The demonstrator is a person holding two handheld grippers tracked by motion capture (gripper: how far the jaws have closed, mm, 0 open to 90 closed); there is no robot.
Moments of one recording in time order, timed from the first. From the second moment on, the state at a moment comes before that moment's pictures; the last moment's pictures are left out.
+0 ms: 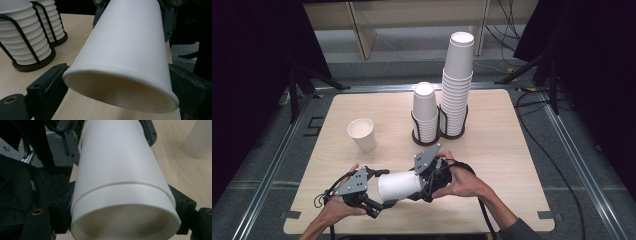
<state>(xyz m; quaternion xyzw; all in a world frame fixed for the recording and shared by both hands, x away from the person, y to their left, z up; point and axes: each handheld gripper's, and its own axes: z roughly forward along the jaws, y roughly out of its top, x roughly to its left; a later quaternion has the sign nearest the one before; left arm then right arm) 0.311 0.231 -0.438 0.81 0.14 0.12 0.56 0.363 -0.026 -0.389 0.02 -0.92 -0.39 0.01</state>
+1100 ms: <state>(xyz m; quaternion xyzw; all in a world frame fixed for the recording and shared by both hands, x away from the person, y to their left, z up) 0.312 0.235 -0.437 0.74 0.21 0.13 0.63 0.385 -0.064 -0.382 -0.03 -0.85 -0.52 0.06</state>
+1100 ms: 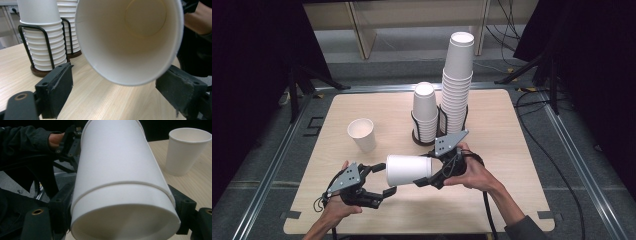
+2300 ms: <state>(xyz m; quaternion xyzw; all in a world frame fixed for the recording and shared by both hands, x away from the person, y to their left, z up) 0.308 0.235 -0.430 0.75 0.15 0.11 0.63 0.382 -0.043 -0.407 -0.01 -0.85 -0.51 0.13</state>
